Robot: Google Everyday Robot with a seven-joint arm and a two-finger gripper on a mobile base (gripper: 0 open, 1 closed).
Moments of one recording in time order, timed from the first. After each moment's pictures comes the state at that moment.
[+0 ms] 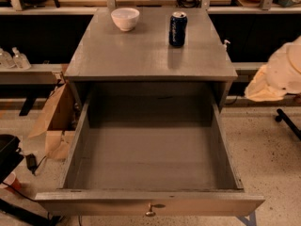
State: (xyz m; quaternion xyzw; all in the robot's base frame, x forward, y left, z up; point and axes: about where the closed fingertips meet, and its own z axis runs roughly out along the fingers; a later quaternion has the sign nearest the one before) arm 0.522 -0.276 0.875 -0.62 0.76 -0.06 0.21
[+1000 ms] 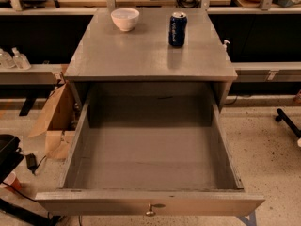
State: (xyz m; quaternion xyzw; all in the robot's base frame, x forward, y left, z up) arm 0.415 -0.299 0.981 -0.58 0.74 -0.17 0.29
